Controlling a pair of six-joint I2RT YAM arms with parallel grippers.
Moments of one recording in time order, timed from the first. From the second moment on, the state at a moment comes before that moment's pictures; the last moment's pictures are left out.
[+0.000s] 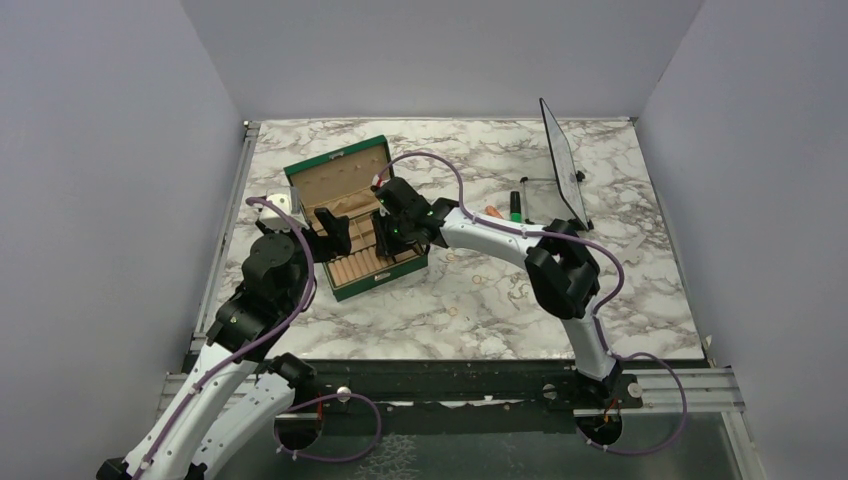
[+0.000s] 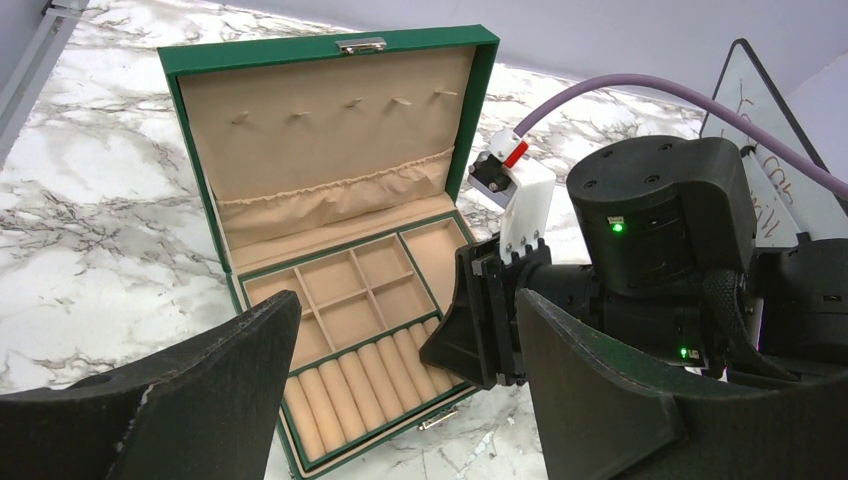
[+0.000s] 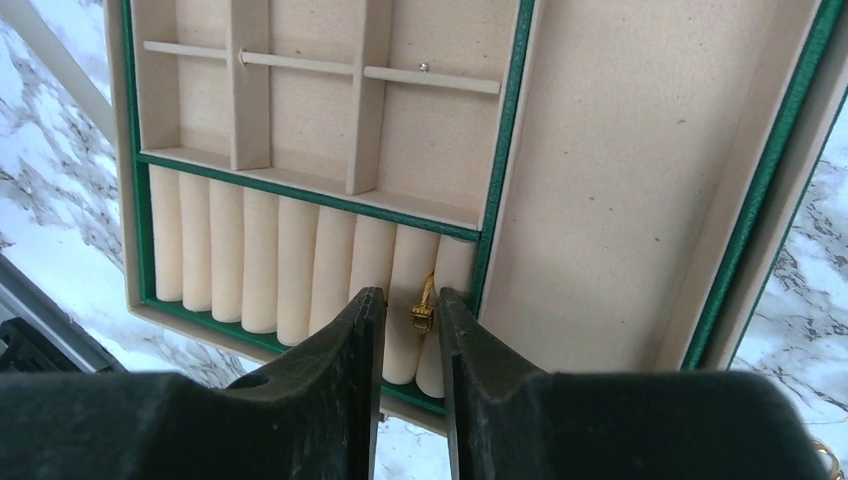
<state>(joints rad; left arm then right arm) -0.53 0.59 0.78 -0.36 -0.40 -0.36 0.92 2.12 1.69 -0.41 -0.06 0.44</state>
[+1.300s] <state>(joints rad) -0.53 0.65 0.77 -0.36 -0.39 -0.36 0.92 1.66 1.14 -0.35 0.17 0.51</state>
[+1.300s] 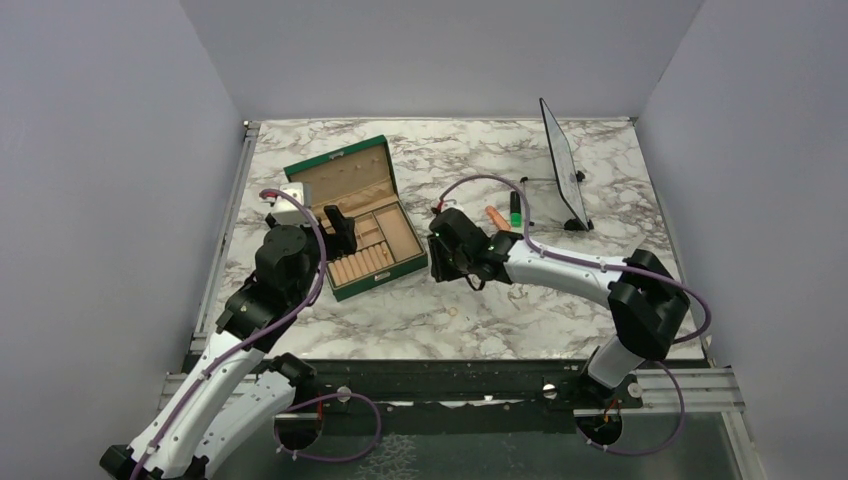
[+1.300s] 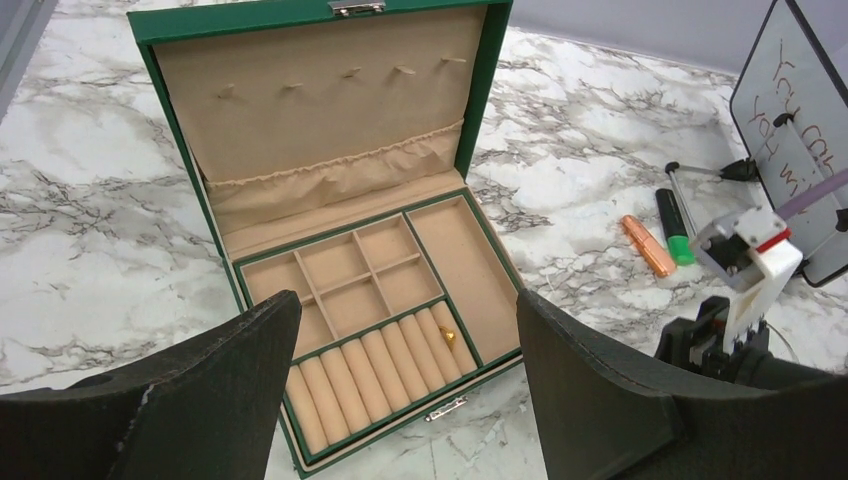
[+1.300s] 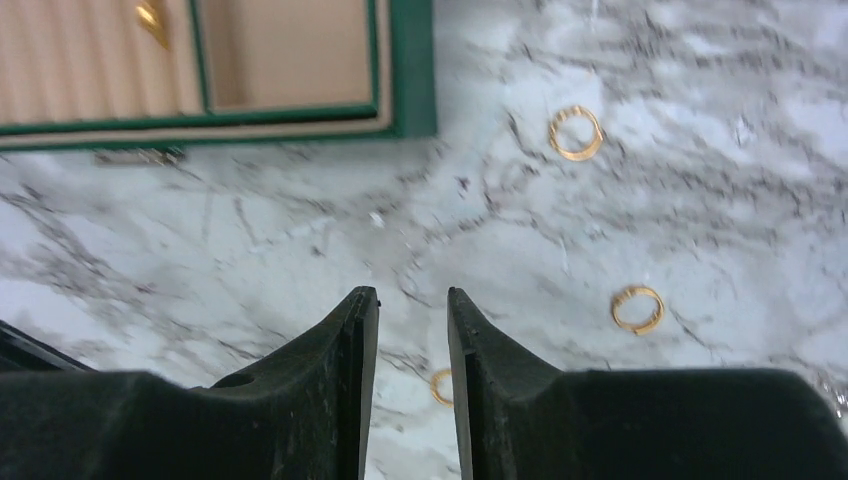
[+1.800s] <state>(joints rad) -0.53 0.66 0.77 -0.36 -0.36 -0.38 0.93 1.61 0.98 -0.38 0.08 0.55</state>
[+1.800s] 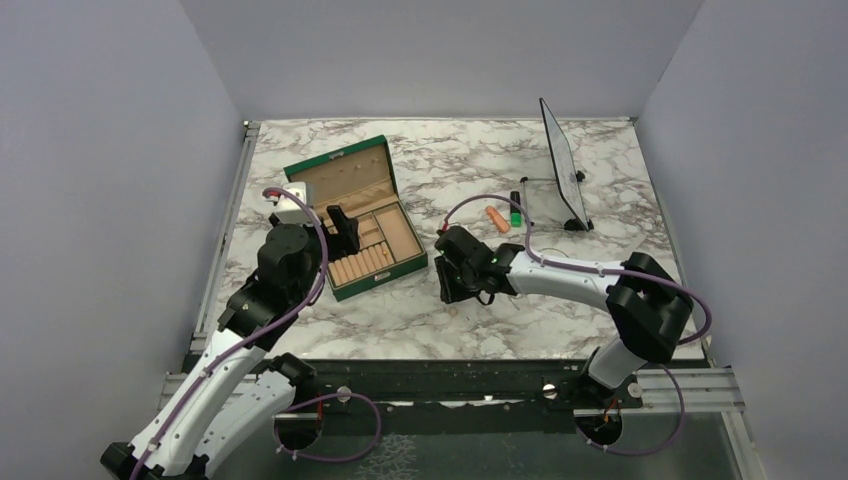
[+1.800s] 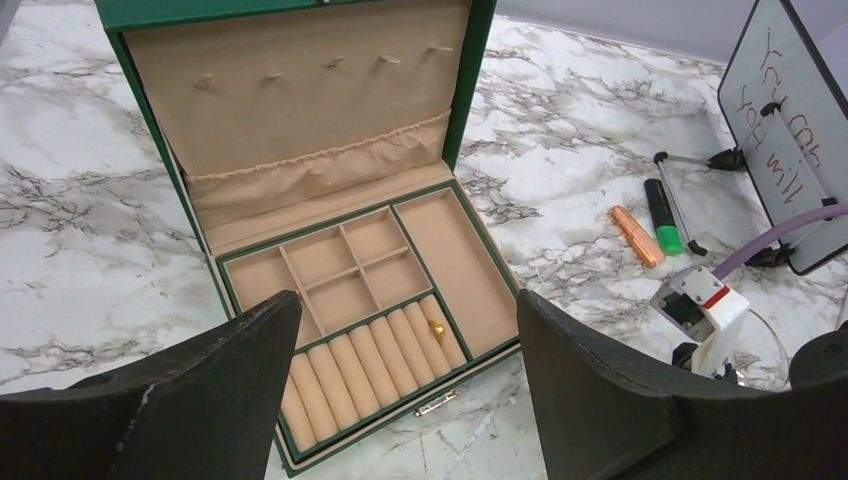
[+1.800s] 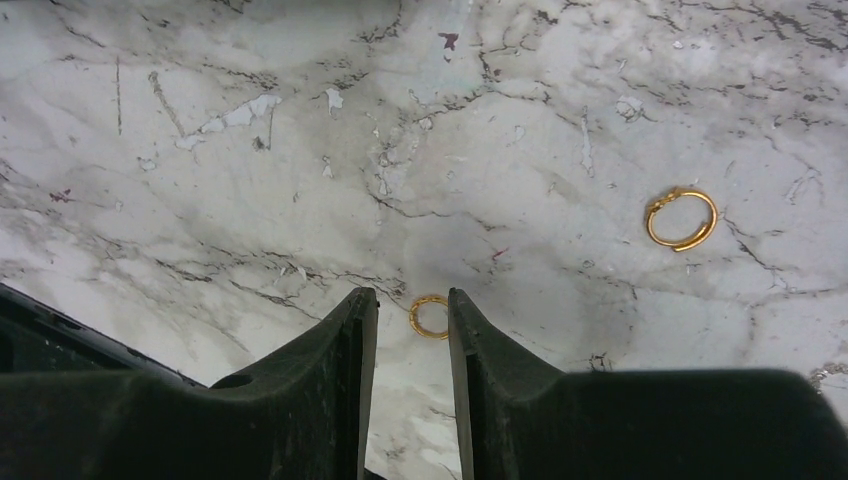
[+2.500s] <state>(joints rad) -0.53 0.64 0.76 -0.35 -0.39 -0.39 0.97 1.71 1.02 -0.45 0.03 0.54</state>
